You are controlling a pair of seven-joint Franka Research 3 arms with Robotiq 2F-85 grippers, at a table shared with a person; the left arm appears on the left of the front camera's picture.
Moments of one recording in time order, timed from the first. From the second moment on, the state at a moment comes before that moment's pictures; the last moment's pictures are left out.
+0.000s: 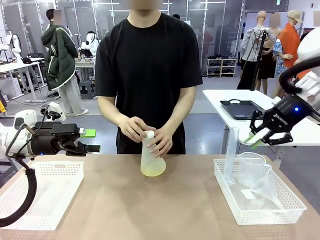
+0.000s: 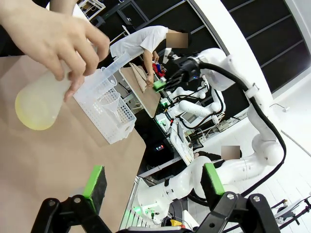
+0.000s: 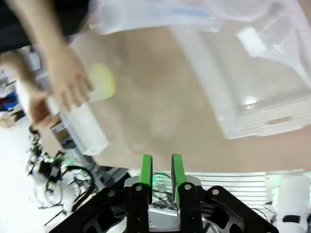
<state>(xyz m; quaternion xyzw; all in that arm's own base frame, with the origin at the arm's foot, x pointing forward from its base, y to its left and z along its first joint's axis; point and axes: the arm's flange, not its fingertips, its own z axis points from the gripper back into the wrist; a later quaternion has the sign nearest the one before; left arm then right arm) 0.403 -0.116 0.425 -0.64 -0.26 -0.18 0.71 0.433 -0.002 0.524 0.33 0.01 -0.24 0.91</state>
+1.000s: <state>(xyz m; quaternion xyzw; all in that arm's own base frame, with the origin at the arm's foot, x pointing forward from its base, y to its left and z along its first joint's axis) 0.403 -0.116 0.425 -0.64 -0.26 -0.18 0.71 0.412 0.014 0.490 0.64 -0.03 -0.09 0.76</state>
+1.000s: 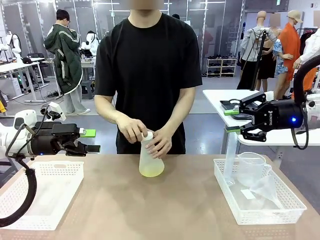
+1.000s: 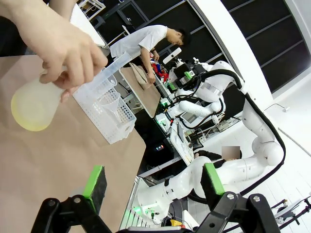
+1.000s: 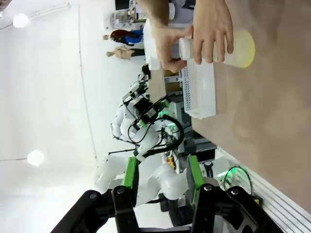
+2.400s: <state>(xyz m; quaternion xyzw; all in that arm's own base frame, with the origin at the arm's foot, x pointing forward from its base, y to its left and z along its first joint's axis) 0.403 -0.116 0.425 -0.64 -0.26 -0.18 0.71 0.416 0.007 0.478 0.65 -0.02 -0.10 0.75</state>
